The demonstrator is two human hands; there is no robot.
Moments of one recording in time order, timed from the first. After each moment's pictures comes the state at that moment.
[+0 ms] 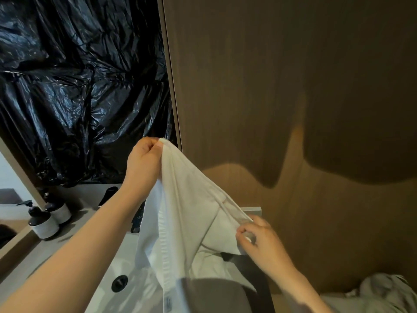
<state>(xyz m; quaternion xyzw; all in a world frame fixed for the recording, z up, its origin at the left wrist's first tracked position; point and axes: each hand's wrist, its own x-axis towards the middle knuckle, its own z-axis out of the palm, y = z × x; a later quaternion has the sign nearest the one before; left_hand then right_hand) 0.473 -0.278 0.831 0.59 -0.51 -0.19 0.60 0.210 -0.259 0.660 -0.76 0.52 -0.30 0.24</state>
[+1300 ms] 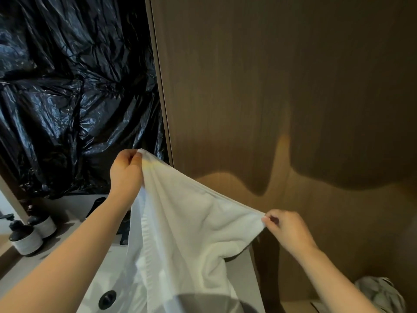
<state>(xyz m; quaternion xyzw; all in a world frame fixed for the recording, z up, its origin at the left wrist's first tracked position) 0.506 -0.314 0.808 0.62 -0.47 -0.13 0.61 0.144 -0.297 0.697 -0.72 0.64 -0.24 0.11</state>
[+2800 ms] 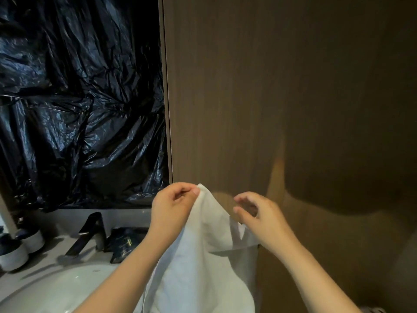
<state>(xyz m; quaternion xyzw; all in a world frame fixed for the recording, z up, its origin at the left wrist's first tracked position) 0.409 -0.252 0.813 0.52 -0.56 -0.22 0.61 0.203 -0.274 0.795 -0.74 0.51 -0.40 0.17</state>
